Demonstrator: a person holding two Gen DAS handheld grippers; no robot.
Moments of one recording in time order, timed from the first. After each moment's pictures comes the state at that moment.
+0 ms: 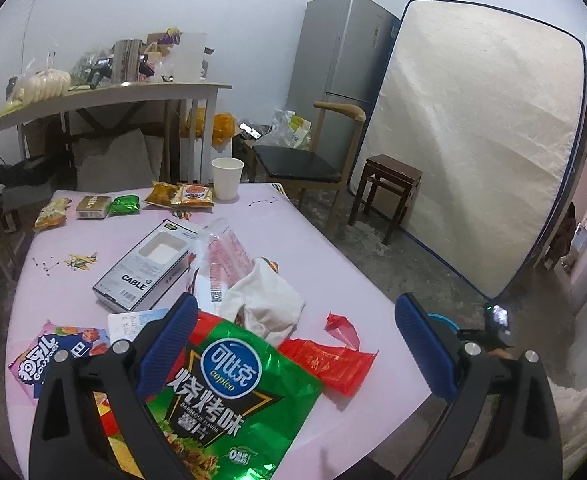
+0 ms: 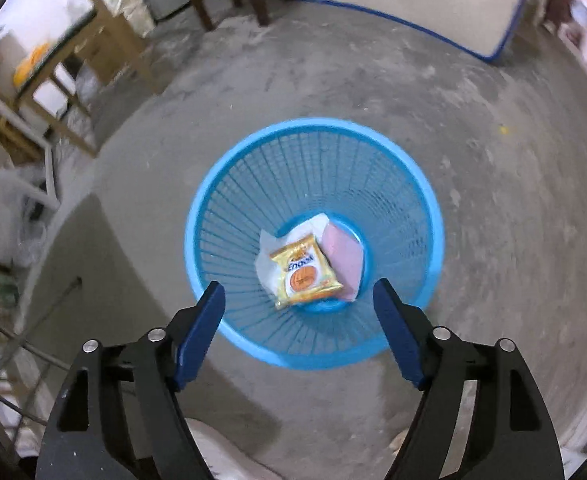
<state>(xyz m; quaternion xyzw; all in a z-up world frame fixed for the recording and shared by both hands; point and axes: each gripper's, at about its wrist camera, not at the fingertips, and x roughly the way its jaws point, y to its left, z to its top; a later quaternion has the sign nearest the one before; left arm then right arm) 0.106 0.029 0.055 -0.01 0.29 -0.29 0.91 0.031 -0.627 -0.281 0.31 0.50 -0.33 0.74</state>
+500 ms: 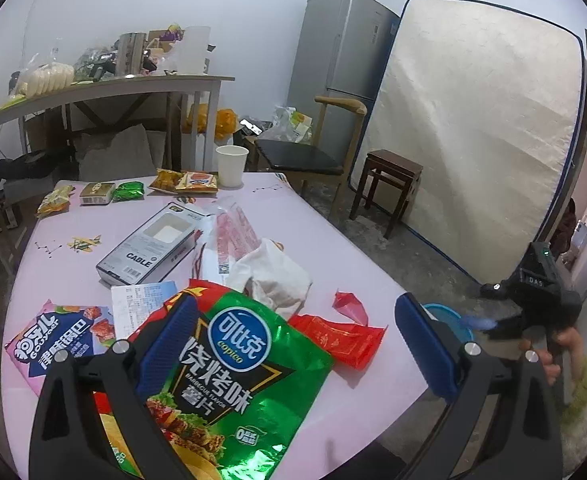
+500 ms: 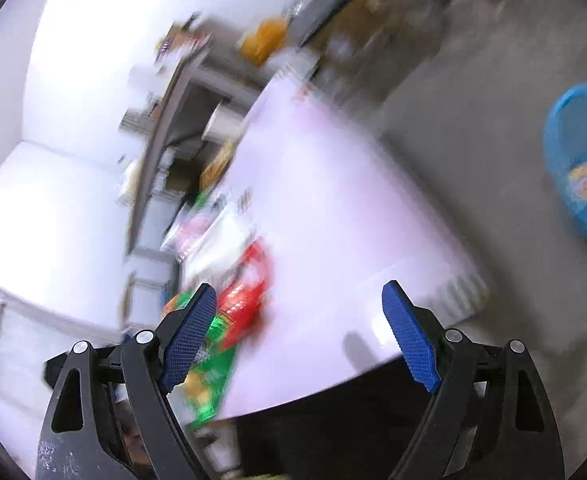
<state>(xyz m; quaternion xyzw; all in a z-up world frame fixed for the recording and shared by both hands) 0.097 0.043 0.030 -0.01 0.29 -0.29 0.91 0.071 -0.383 -0.130 0.48 0.41 0.10 0.77</state>
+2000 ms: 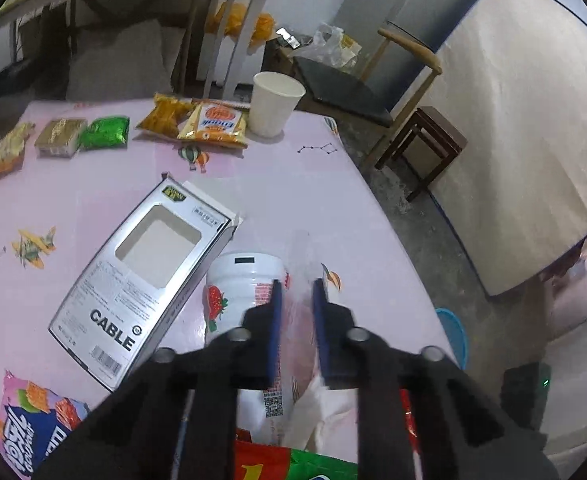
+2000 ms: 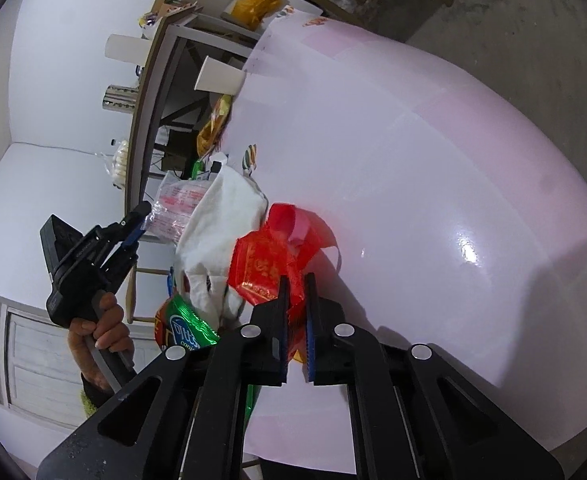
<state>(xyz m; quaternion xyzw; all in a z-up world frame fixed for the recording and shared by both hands) 0.317 0.006 0.010 -0.05 0.47 -0.26 0.84 0.126 -0.314 -0.146 0.49 0.44 0.10 0.75</state>
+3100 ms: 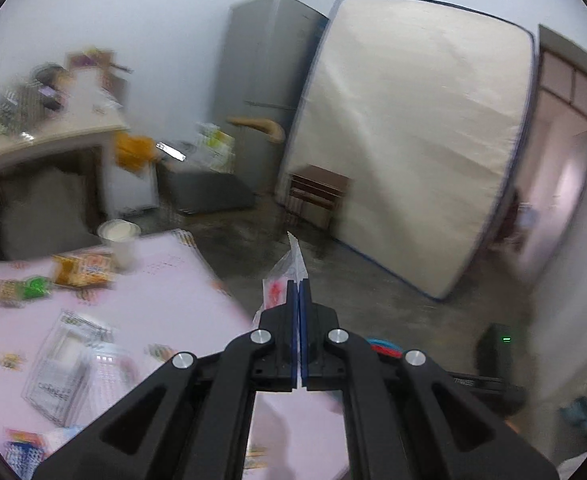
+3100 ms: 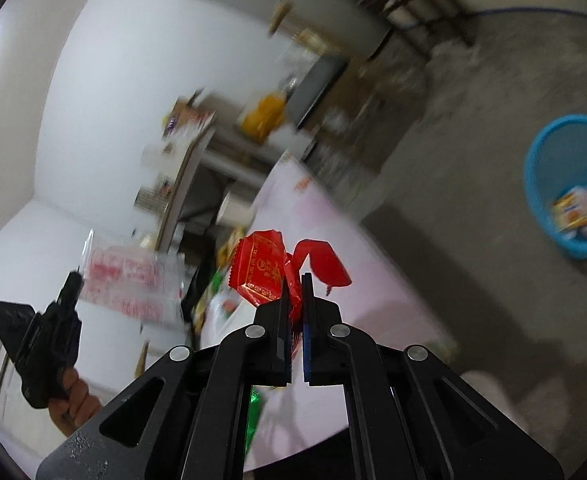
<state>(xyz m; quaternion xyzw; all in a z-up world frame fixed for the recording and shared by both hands) 0.163 -0.110 0.143 -0.01 0.28 -0.43 0.86 0.012 -0.434 -0.074 0.51 0.27 -0.01 0.82</state>
